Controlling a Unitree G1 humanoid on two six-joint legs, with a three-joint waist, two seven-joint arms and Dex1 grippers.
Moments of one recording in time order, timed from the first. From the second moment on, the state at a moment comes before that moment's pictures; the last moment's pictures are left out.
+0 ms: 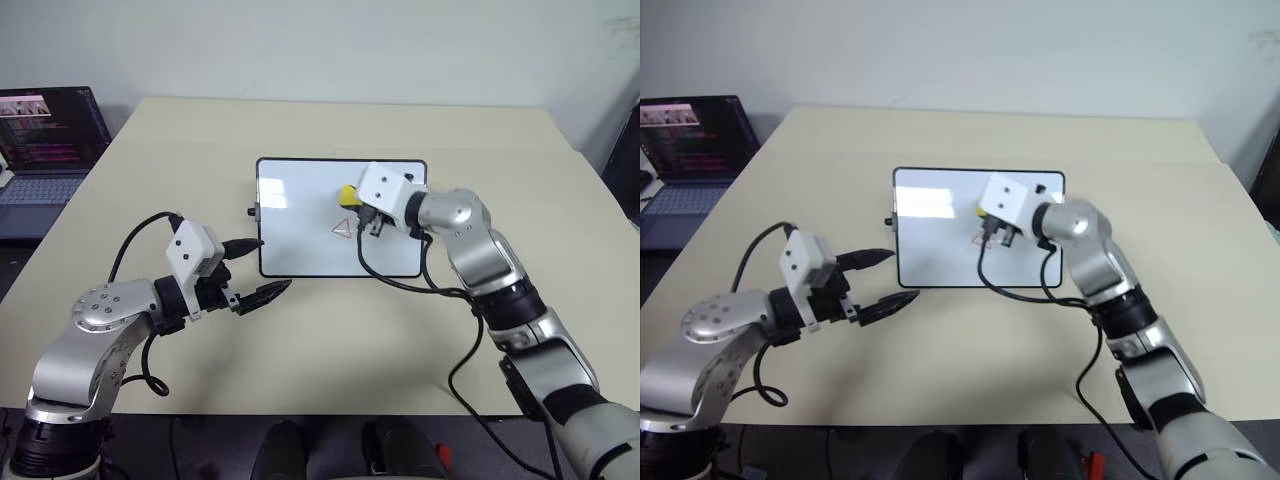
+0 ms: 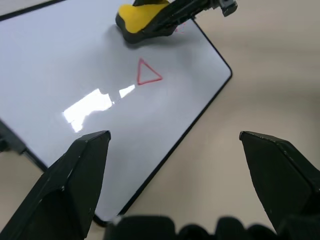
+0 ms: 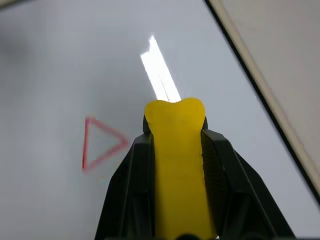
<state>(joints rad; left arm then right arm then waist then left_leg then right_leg) -0.15 0.76 0.16 -0.40 -0.51 0.53 -0.88 -0.81 -0.35 0.32 0.10 -0.32 0.40 0.74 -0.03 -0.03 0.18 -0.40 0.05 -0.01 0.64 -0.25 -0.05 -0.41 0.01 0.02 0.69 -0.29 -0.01</state>
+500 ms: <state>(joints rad) -0.21 0.76 0.12 -0.34 -0.50 0.53 -0.93 -0.73 -0.37 0.48 0.02 -0.39 0.38 0.77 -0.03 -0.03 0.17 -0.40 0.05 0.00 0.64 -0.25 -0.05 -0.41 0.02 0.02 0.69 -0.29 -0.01</state>
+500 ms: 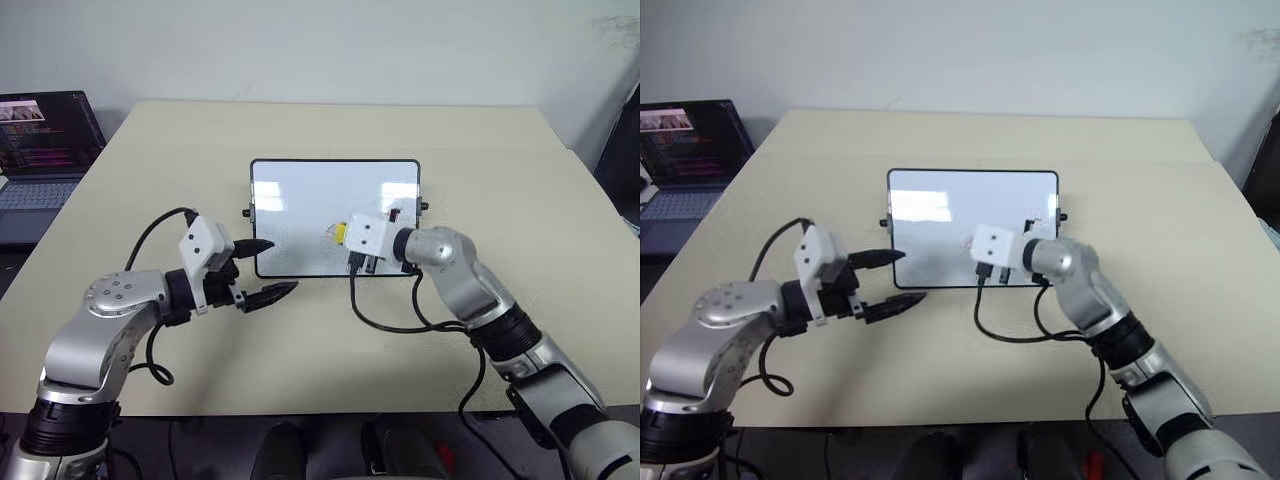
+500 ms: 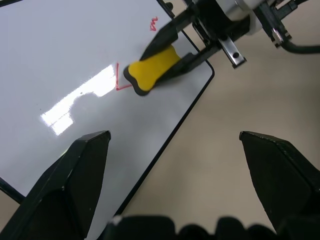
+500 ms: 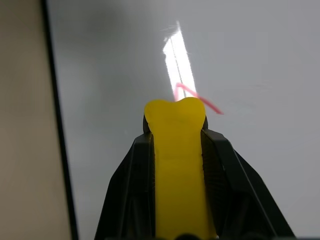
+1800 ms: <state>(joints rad) -0.18 0.76 0.12 -0.35 -0.50 0.53 -0.93 -0.74 -0.40 0.49 0.05 -0.41 0.37 0.77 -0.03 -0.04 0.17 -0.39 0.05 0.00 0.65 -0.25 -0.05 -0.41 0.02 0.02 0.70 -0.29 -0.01</state>
